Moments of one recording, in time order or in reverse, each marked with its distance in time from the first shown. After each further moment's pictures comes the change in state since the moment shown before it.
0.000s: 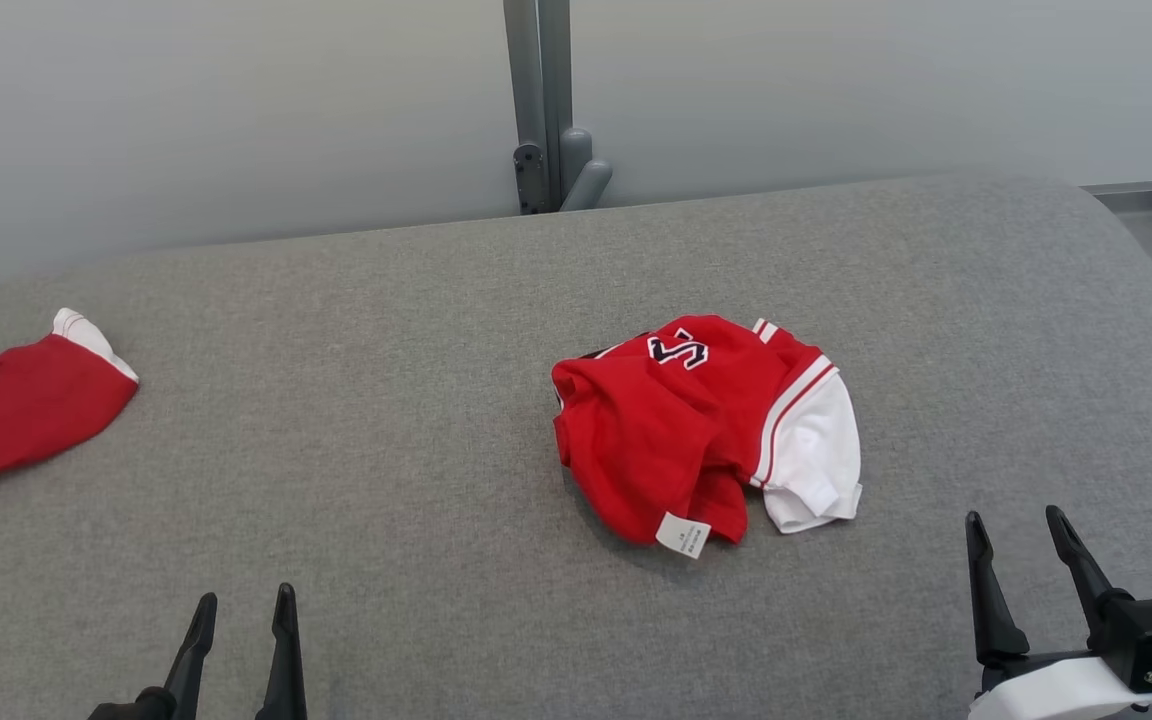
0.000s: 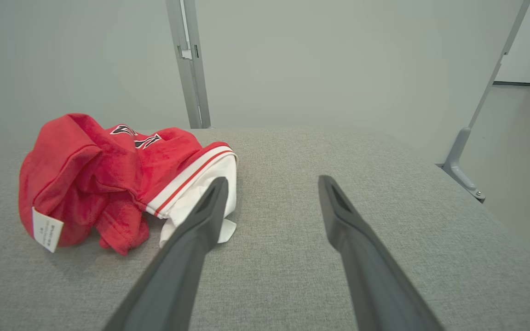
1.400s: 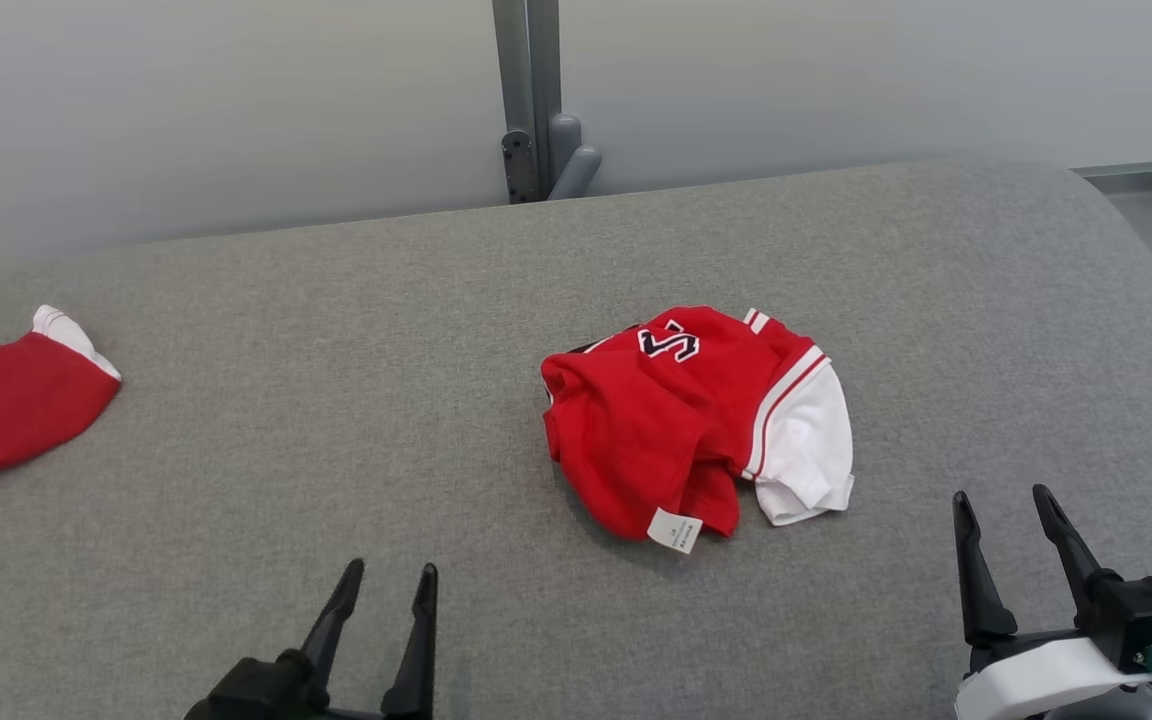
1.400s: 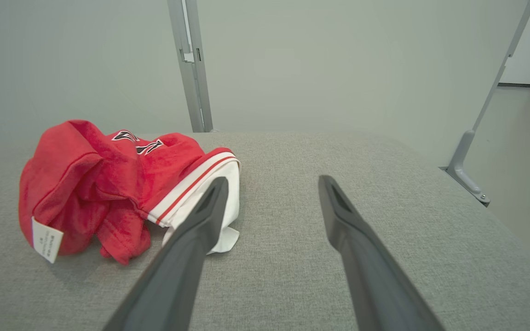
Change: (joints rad) left arm -0.063 0.005 -0.229 0.019 -0.027 0.000 0.000; right arm -0.033 -0.002 0.019 0.003 0.002 0.000 0.000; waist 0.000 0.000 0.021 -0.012
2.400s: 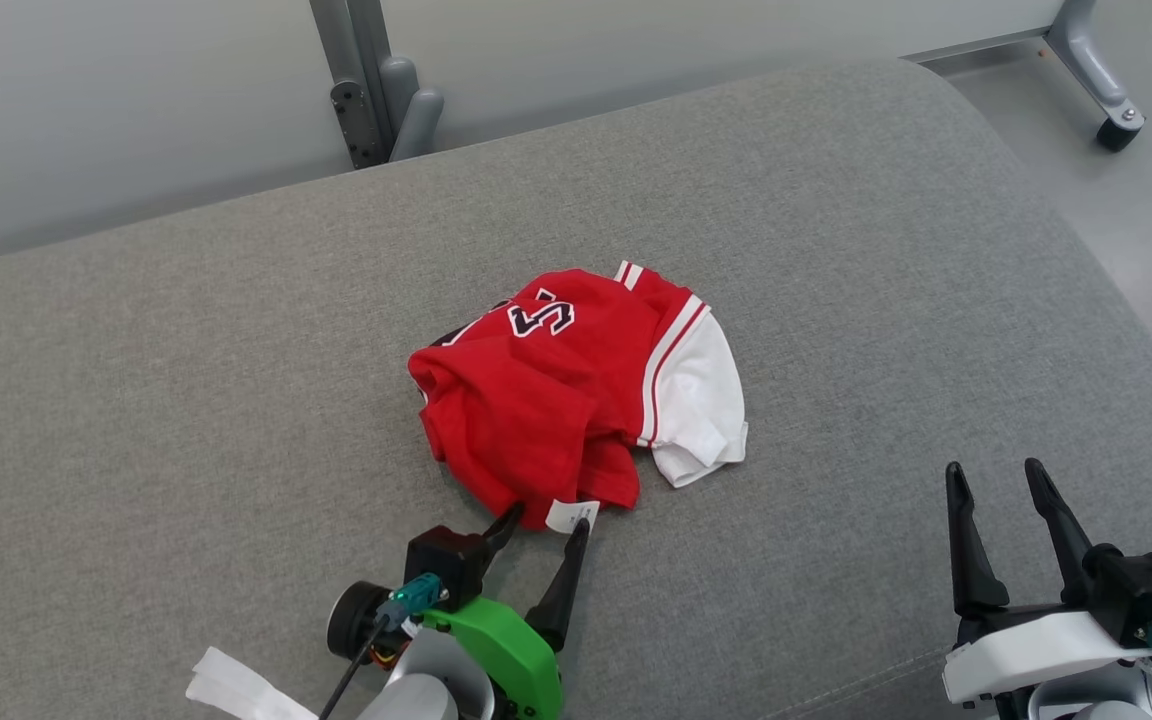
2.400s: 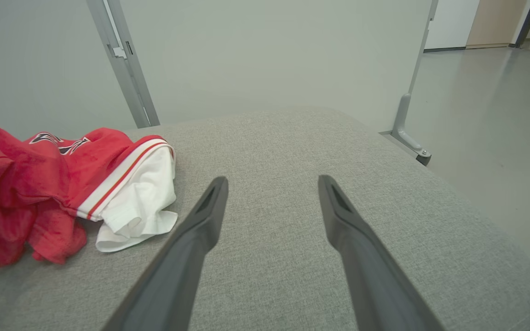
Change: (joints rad) left arm -0.407 -0.037 -0.420 0.442 -0.172 0.067 0.050; right arm -0.045 0.018 0.006 0.005 0.053 0.000 0.000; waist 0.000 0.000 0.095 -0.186
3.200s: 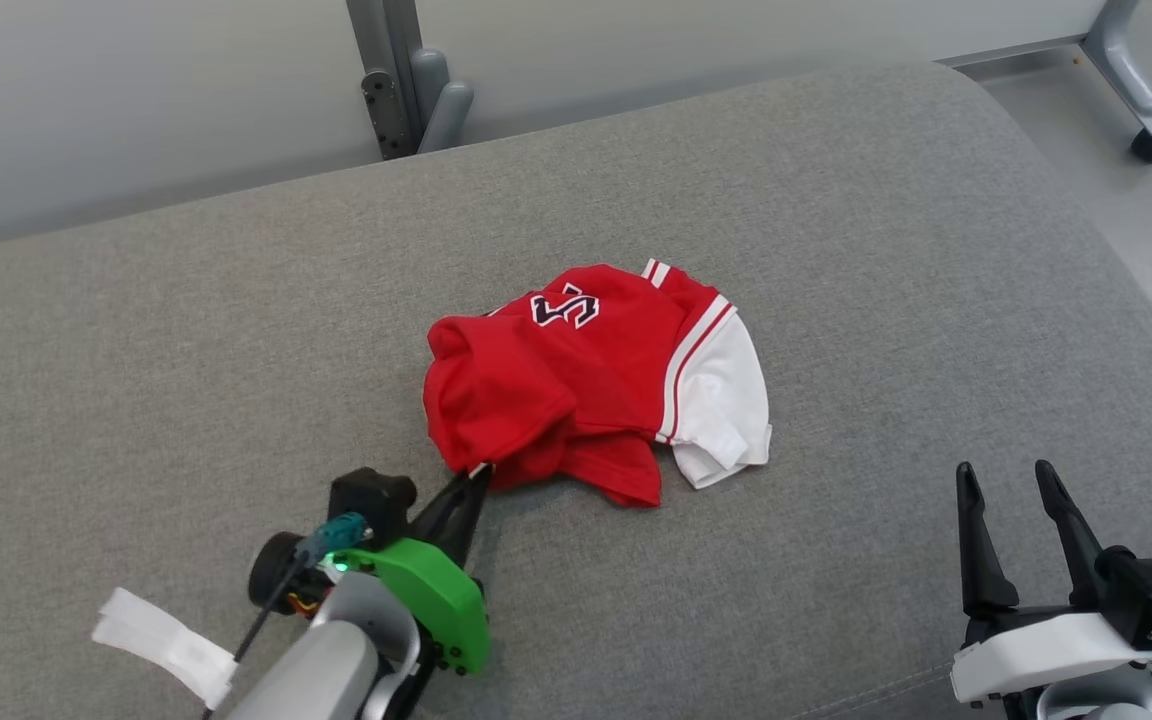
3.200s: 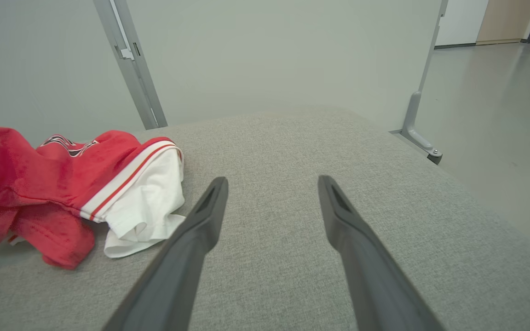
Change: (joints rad) left arm -0.071 0.104 -0.012 -0.052 -0.084 0.029 0.063; right arm 0.001 0.001 -0.007 -0.002 0.023 0.000 0.000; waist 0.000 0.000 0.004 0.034
